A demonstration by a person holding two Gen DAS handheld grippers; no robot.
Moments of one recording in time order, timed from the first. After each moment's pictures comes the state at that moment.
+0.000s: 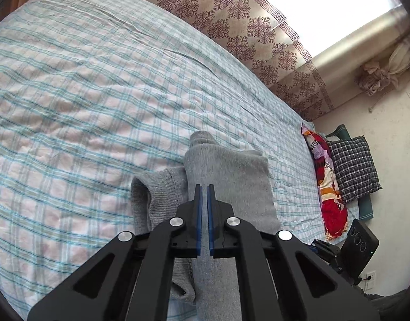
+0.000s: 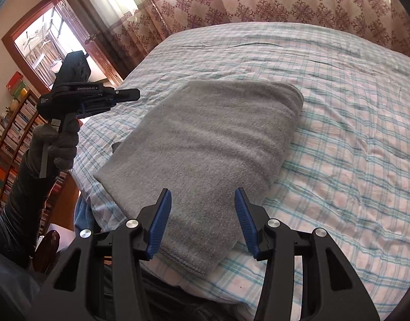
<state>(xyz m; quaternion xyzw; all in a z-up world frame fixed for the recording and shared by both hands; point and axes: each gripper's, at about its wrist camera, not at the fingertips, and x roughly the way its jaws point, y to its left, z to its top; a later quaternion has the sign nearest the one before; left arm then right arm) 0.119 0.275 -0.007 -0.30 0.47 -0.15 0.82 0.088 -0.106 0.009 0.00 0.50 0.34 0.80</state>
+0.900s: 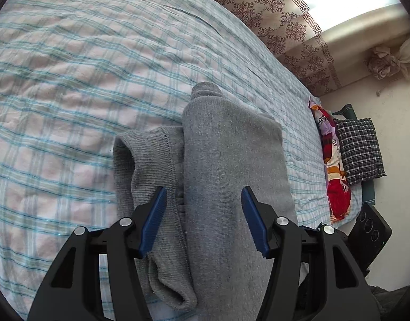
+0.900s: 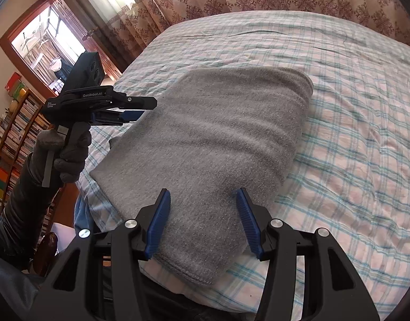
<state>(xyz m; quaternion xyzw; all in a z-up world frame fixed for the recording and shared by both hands) 0.129 0.236 -0.057 -0.29 0.54 -0.18 0.77 0.094 -0.092 -0.007 0.01 0.52 0.33 0.79</state>
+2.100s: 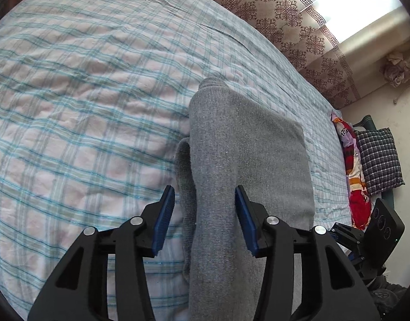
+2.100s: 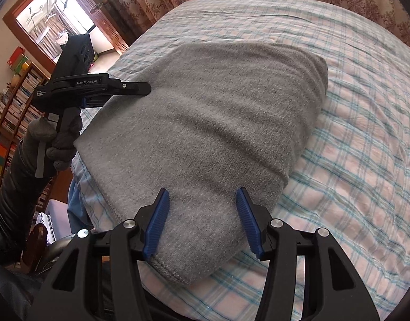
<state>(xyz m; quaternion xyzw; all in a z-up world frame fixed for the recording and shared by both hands) 0.111 0.280 -0.055 -0.25 0.52 -0.10 0.81 0.111 -0.042 -0.026 -0.04 0.54 0.36 0.76</state>
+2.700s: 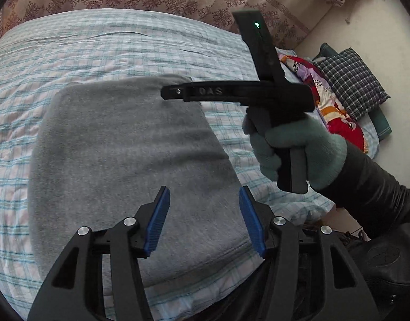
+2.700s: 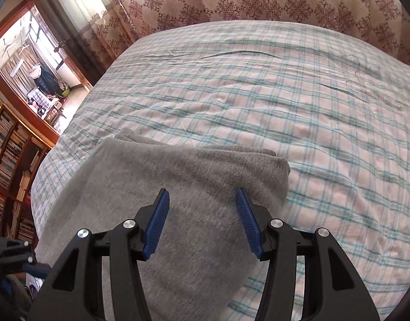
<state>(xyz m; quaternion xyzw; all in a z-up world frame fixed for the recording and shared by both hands) 0.057 0.116 0.004 -0.10 0.51 -0.24 0.82 0.253 -0.023 -0.033 0.00 0.51 0.27 0.81</state>
